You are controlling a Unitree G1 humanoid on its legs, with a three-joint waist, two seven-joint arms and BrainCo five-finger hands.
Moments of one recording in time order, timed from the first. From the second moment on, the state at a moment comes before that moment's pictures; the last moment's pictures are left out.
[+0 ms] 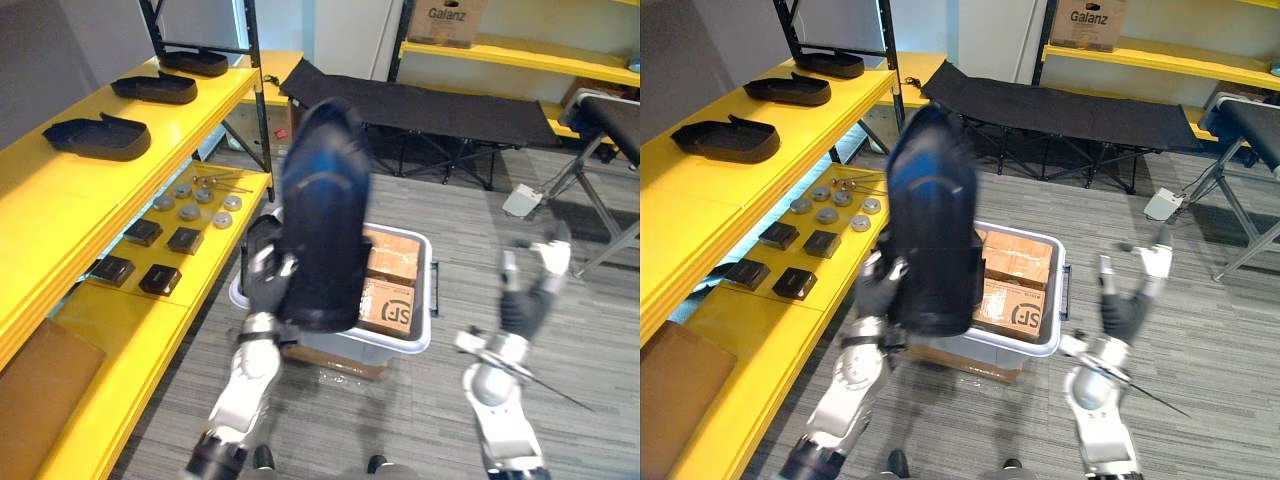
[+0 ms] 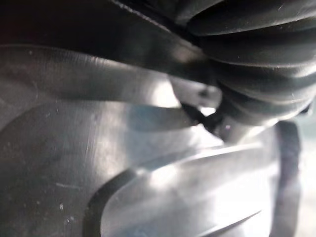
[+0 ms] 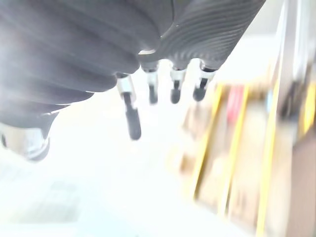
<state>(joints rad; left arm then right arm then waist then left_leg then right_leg) 0.06 0.15 -0.19 0.00 -0.08 -0.17 0.39 0.18 -0.18 -0.10 -0.16 -0.18 -0.34 -0.76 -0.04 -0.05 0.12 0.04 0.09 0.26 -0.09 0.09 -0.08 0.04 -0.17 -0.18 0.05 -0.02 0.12</state>
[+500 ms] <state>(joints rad) 0.23 0.14 -0.20 -0.19 -0.20 -0.28 0.29 0.43 -0.06 -0.10 0.03 0.06 -0.28 -0.50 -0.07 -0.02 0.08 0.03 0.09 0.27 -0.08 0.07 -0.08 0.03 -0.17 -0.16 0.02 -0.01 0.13</state>
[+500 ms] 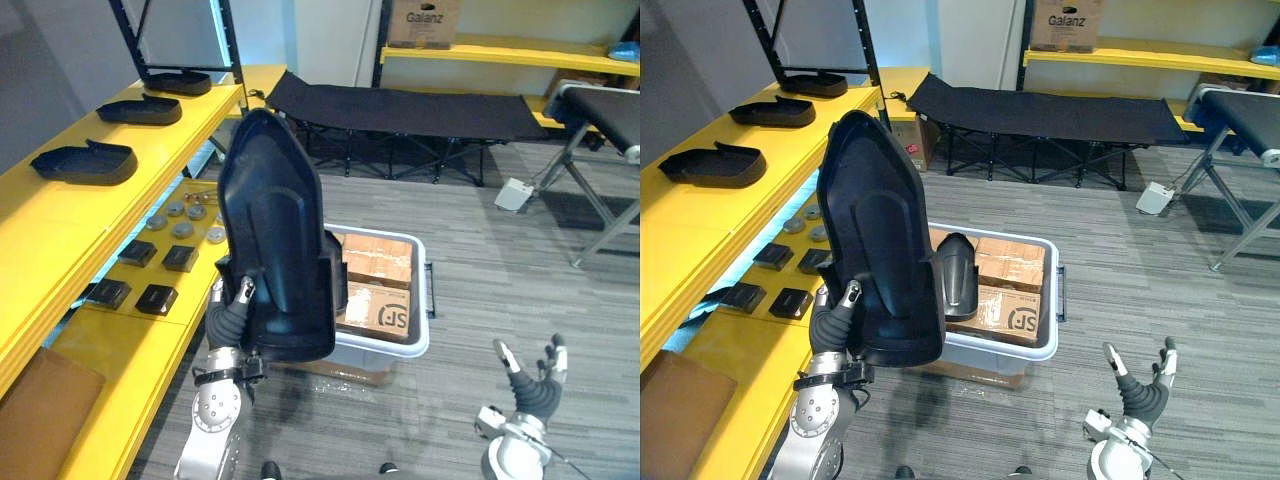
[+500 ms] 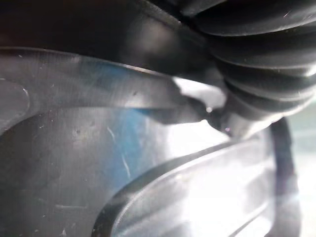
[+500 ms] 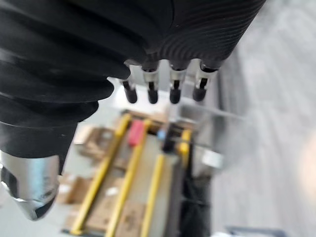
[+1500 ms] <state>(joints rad) 0.32 0.03 0.22 -0.43 -0.18 -0.33 0.31 -0.02 -0.17 0.05 0.16 0.03 -0.22 -0.34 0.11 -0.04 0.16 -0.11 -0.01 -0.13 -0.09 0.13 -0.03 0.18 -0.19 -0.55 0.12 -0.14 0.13</state>
